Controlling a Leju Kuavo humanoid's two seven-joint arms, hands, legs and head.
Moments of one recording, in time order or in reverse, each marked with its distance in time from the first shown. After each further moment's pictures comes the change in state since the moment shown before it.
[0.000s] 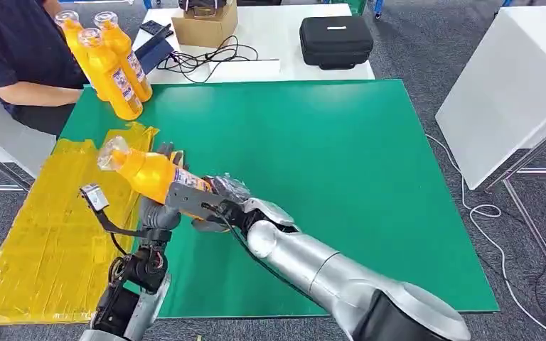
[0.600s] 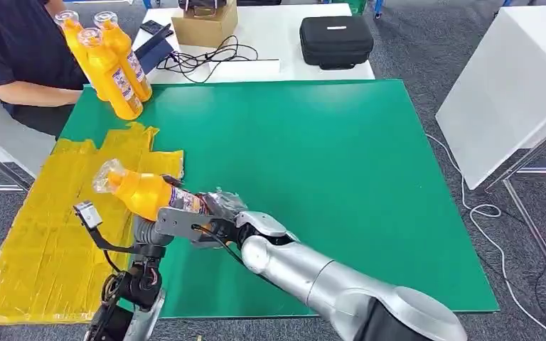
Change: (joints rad) left arm 0.084 0.012 0.014 -0.053 0.004 -0.002 -0.009; right arm 0.022 -0.002 0.080 -0.021 0.038 0.022 0.027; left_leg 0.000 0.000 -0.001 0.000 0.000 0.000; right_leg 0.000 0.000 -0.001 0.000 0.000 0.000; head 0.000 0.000
